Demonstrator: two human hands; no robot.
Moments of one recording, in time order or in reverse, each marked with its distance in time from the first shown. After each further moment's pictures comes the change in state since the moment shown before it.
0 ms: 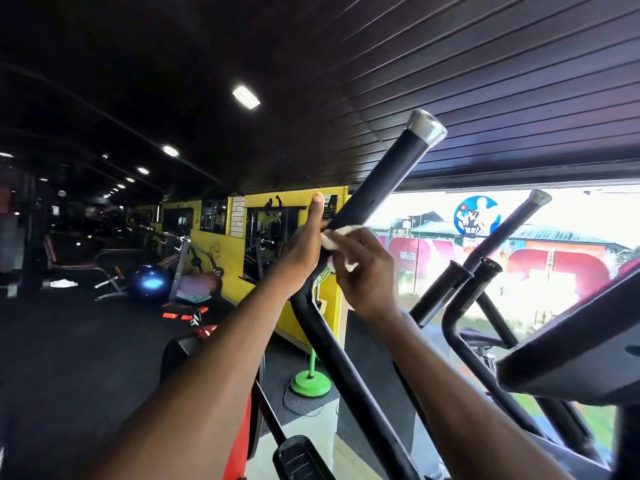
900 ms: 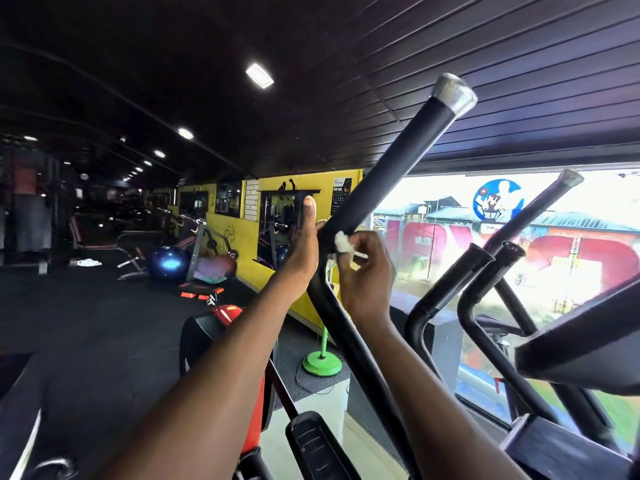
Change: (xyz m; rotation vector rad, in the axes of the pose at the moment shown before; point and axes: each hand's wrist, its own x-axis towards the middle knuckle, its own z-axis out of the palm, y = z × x) left_hand -0.006 -0.039 -0.012 -0.115 0.075 -0.090; right_hand -0.041 -0.003 0.034 0.174 0.103 0.452
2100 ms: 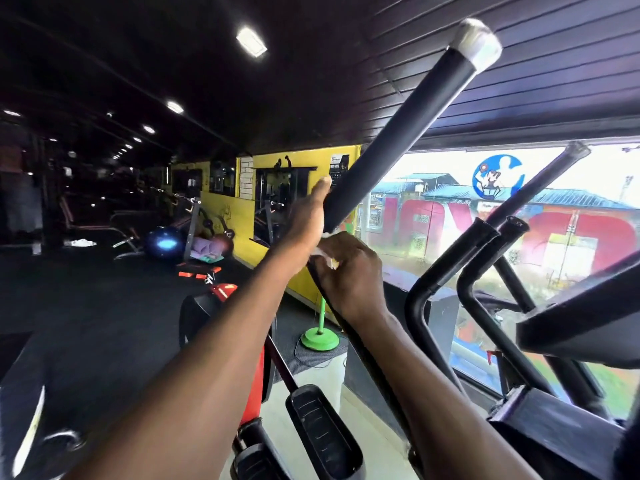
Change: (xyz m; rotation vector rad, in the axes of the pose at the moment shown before) left_hand 0.000 0.002 0.001 0.044 0.103 0.012; right_hand -0.030 -0.008 -0.002 -0.239 -0.252 -0.197
